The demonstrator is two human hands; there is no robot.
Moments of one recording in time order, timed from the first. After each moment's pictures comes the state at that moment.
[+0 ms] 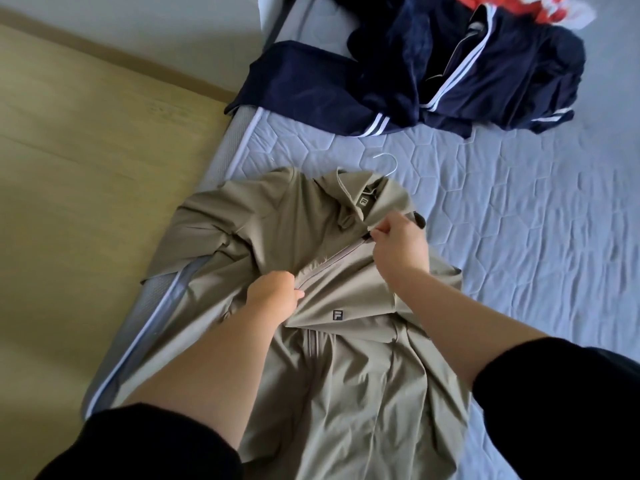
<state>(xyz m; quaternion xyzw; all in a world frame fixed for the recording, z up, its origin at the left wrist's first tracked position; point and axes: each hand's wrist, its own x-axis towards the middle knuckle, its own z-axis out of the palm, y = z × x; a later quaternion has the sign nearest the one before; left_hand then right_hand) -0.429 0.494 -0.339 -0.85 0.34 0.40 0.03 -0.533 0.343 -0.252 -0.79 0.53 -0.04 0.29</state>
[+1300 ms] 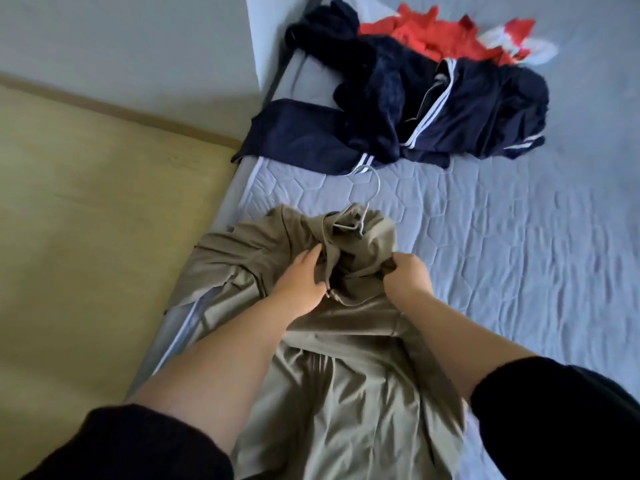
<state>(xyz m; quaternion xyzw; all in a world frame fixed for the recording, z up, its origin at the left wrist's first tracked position) -0.422 0.452 -0.258 -0.82 0.36 0.40 -0.21 -0.563 0.324 -0.215 -0.75 0.56 0.05 0.35</state>
